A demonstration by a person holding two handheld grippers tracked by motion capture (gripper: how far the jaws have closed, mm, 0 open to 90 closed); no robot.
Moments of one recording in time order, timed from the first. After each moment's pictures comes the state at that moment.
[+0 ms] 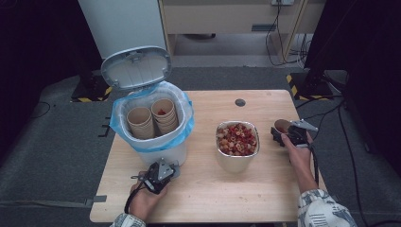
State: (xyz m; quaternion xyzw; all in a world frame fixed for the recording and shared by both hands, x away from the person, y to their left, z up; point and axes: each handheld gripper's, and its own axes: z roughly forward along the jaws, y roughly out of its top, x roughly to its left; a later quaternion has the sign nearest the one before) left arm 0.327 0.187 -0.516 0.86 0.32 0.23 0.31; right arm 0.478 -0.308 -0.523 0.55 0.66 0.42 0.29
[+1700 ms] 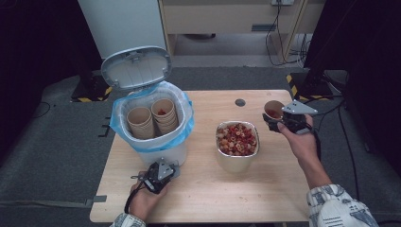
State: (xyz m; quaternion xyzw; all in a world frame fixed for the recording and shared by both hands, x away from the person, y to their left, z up) left arm 0.327 0.187 -0.516 0.86 0.32 0.23 0.31; right arm 0.459 -0.262 -0.406 0.36 0.75 0.44 0.33
